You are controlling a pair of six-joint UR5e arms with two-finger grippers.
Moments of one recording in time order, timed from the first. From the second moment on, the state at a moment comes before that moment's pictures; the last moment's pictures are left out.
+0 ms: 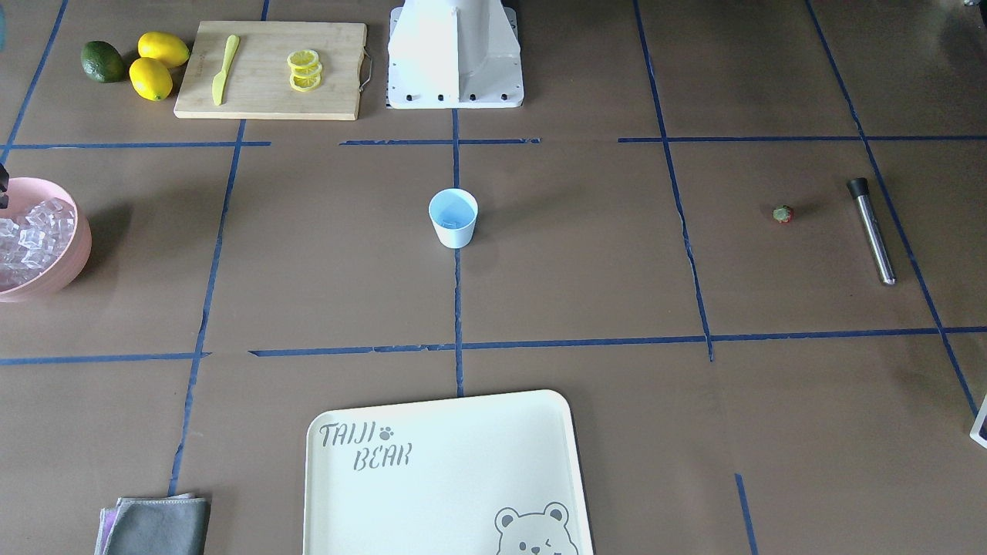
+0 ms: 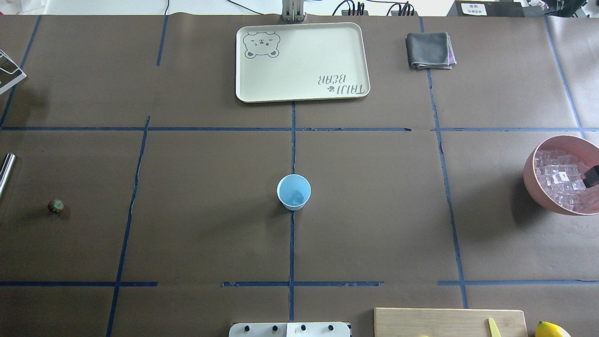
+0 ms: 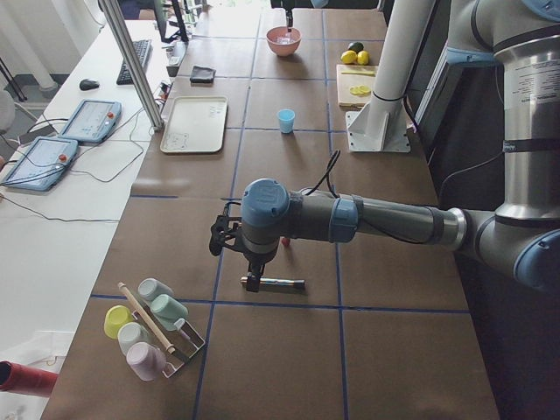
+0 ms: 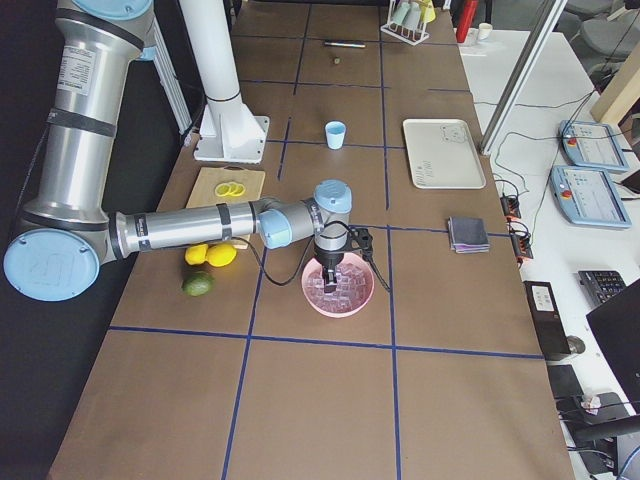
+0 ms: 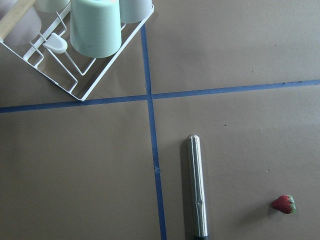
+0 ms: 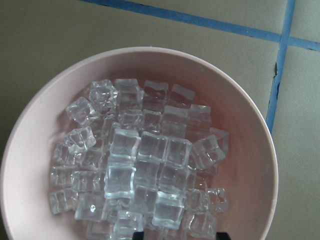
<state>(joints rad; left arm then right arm) -1.66 -1.43 -1.85 -1.52 -2.44 0.09 1.14 -1.79 1.89 -1.39 2.16 0.36</state>
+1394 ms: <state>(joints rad) -1.66 -1.44 -1.85 -1.52 -2.44 0.09 1.11 -1.74 1.84 -1.39 2.16 0.36</state>
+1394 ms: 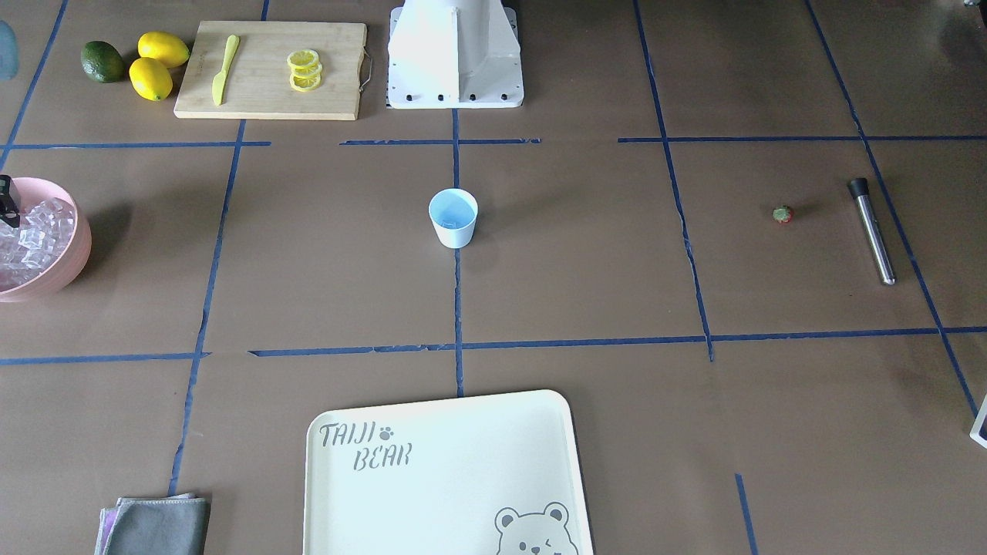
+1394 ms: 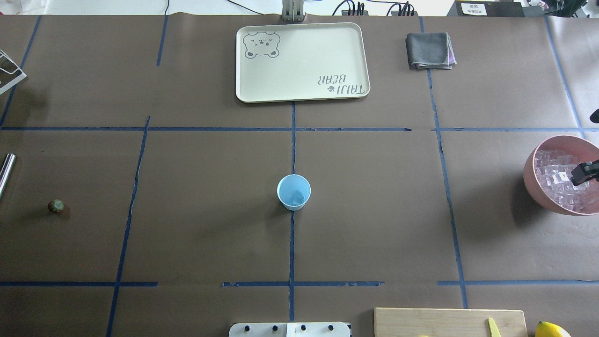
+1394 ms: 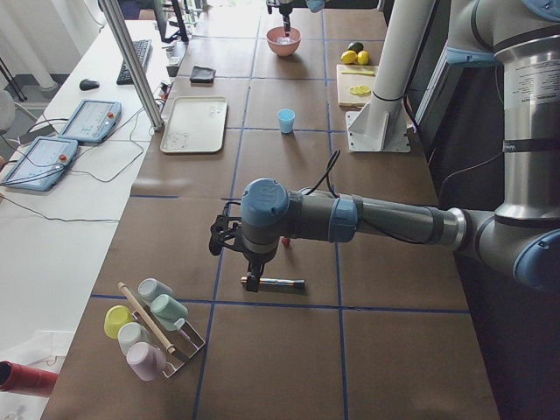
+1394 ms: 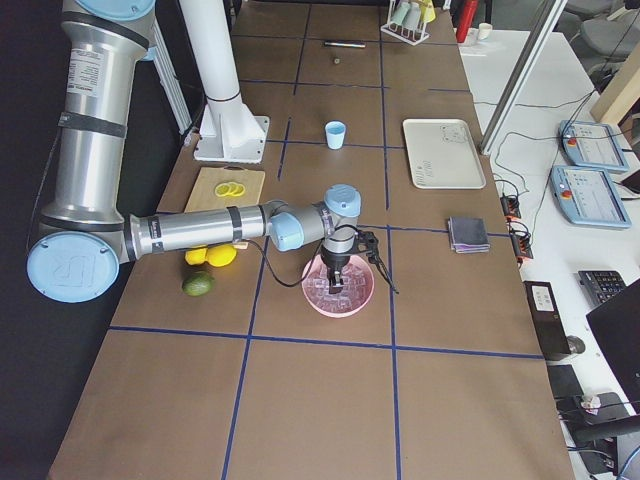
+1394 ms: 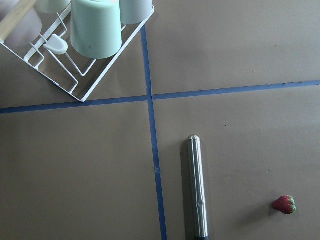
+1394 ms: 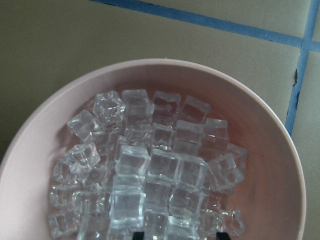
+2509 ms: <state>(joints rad) -1.66 -1.44 -1.85 -1.52 -2.44 0.09 1.10 -1.74 1.82 -1.39 2.16 0.36</state>
